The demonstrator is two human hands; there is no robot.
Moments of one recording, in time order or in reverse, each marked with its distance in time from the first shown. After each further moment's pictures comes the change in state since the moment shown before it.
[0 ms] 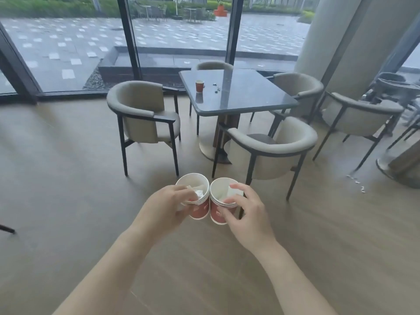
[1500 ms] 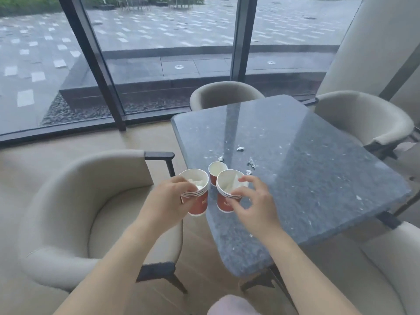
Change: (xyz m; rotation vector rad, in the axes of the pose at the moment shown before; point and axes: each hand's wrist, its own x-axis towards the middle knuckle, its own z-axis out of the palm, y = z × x) left_hand 0.877 -0.514 -0.009 -0.013 0.005 -0.088; right_hand 0.941 0.249 0.284 -0.021 0.120 0.022
